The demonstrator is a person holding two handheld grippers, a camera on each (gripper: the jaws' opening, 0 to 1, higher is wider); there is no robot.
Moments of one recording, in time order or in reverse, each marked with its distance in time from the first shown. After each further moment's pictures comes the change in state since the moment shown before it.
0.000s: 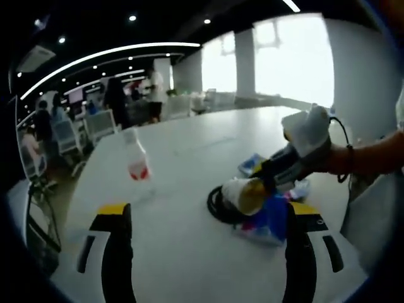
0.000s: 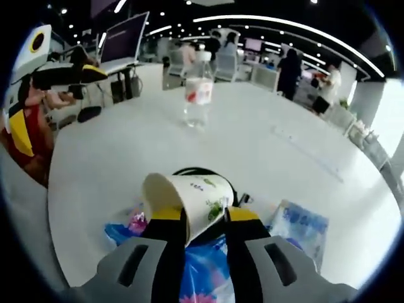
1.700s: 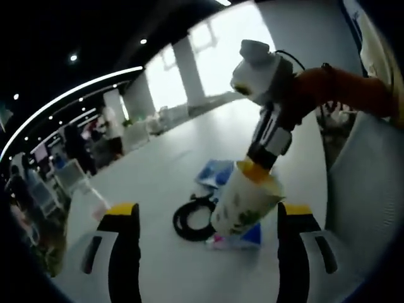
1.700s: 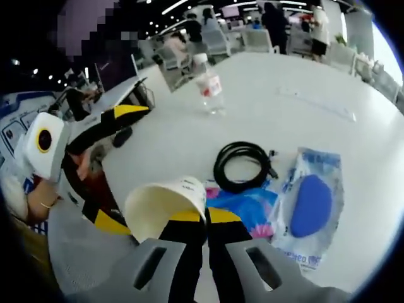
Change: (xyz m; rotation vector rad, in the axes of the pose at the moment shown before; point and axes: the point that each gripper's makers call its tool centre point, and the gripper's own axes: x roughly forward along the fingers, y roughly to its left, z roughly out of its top) left arm 0.006 -0.086 0.013 0.370 -0.089 -0.246; right arm -0.091 0.058 0.007 0.342 0.158 0.240
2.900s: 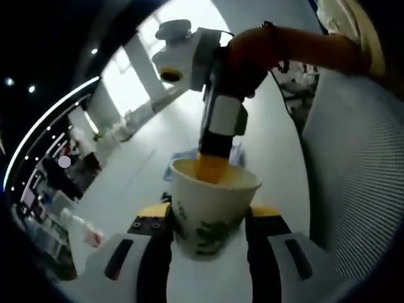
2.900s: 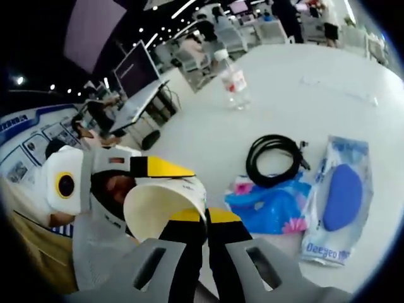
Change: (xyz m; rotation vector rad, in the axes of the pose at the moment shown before) left arm 0.008 -0.047 -0.016 0.264 0.110 -0.163; right arm 0.001 0.028 -0.005 0.074 -0.012 0.187
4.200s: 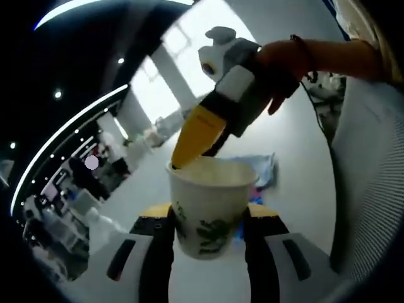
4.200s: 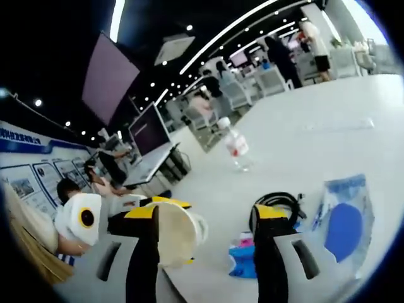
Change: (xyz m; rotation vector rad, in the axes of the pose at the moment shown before) left arm -0.015 0.042 0.011 -0.098 -0.083 0.219; right arm -0.034 -0.004 0.072 0.034 -0.428 0.048
